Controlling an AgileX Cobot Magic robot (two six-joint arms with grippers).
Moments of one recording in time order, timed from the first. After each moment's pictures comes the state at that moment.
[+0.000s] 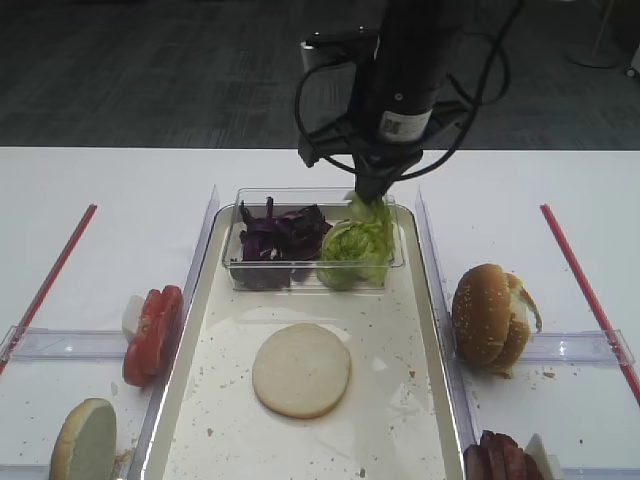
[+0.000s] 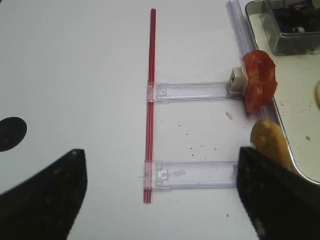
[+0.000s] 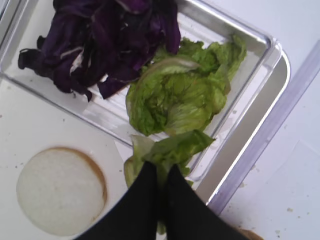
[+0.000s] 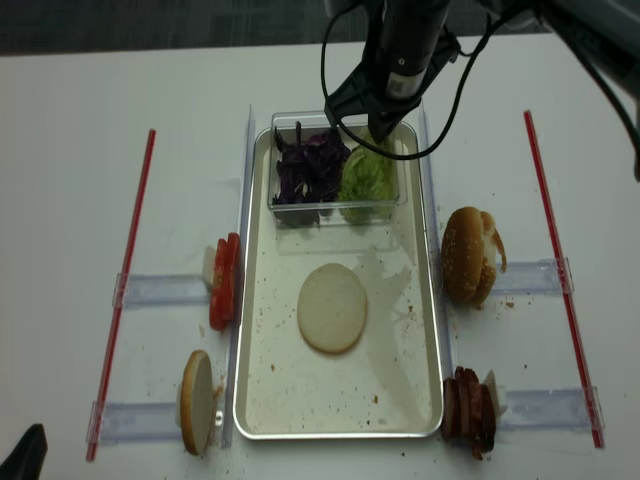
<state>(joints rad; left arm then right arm) 0.03 -0.02 -0.49 0.04 1.19 -0.04 0.50 1.99 -1.75 0.14 1.17 -0.05</state>
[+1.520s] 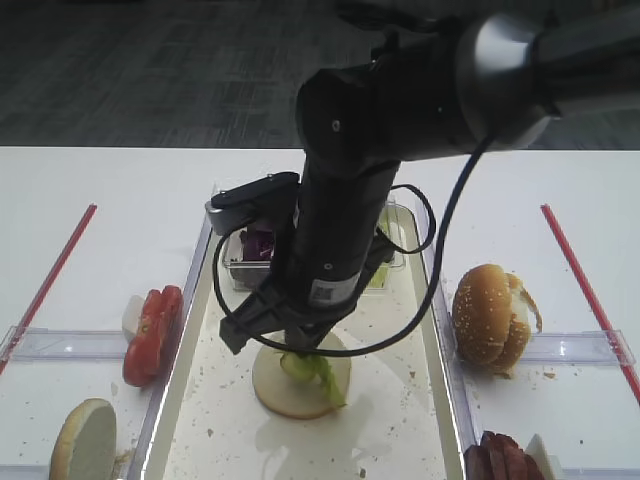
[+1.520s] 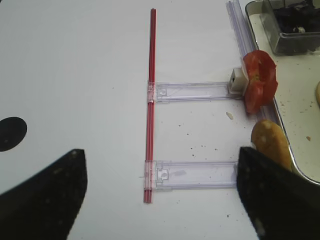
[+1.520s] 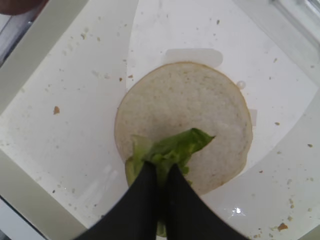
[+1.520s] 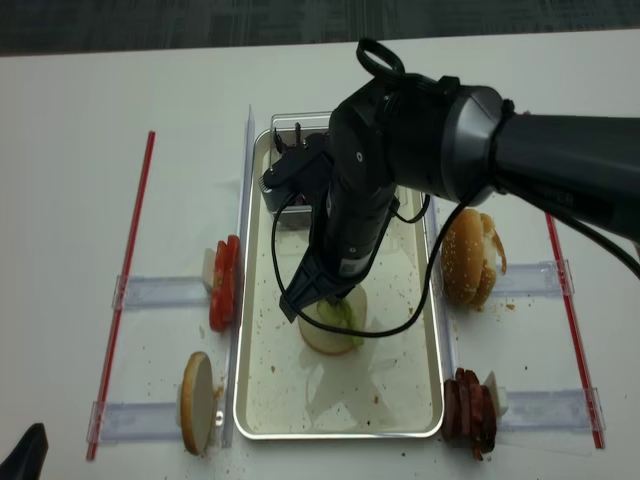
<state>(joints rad) 0.03 -0.02 -0.49 0.04 1.19 -0.04 0.77 1.91 -1.34 0.22 0.90 -0.09</state>
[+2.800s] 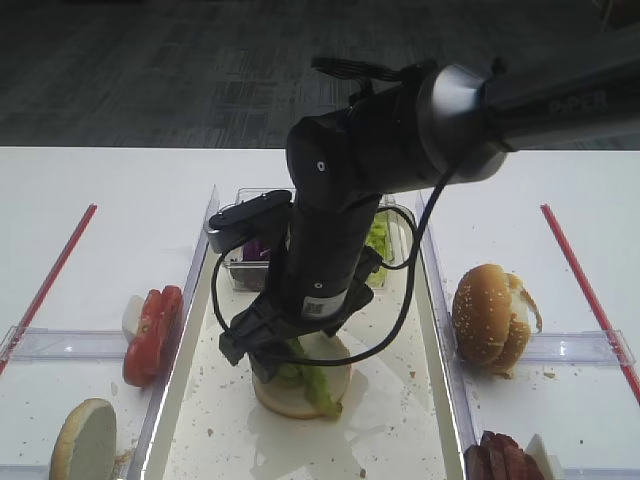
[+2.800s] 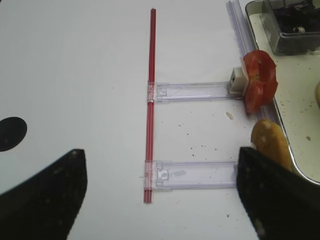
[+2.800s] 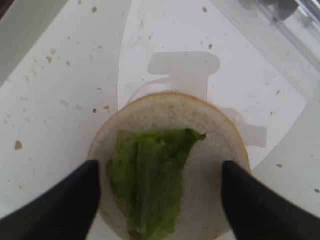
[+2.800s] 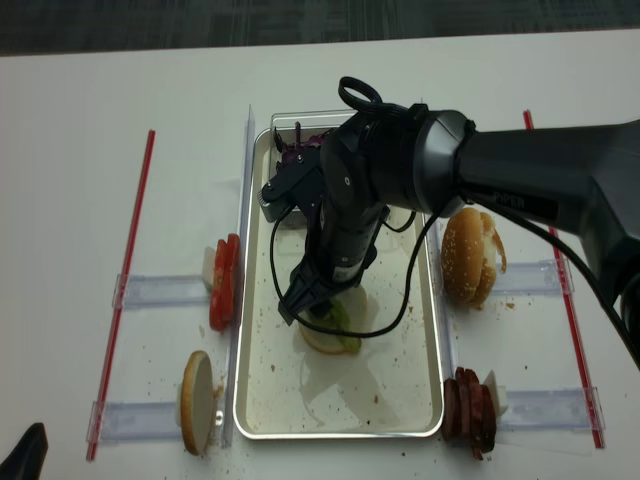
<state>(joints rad) 0.03 -0.02 -0.49 0.04 1.19 -0.04 0.77 1.99 -1.34 0.20 0.79 -0.10</state>
